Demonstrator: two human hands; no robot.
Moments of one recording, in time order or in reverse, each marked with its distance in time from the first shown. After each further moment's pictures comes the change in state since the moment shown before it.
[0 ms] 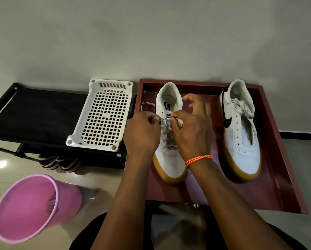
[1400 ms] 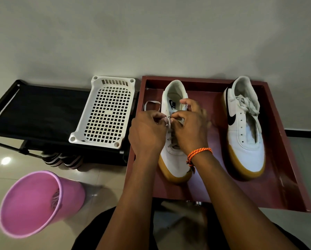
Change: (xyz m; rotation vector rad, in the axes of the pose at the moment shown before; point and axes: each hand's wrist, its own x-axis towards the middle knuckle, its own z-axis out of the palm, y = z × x) left_hand -0.005 -0.003 0.006 0.014 0.040 -0.026; right_hand 0.003 0.006 0.024 0.138 -0.237 0.241
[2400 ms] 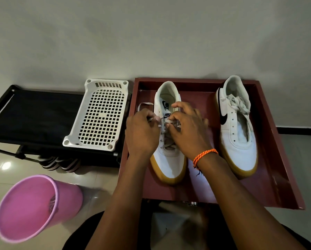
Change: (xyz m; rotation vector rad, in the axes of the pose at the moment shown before) left_hand 0.002 -0.006 0.010 -0.008 -0.015 0.157; right_hand -0.003 0.012 -0.028 -0.166 -0.129 -0.129
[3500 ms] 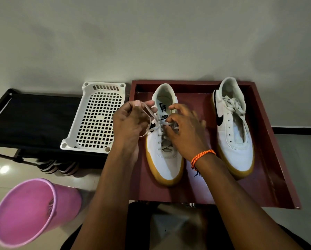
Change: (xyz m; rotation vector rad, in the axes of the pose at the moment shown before) left_hand 0.006 0.024 -0.031 -0.946 -0.115 -0.261; right_hand -0.002 0.000 -0.007 0.040 -0.028 0.018
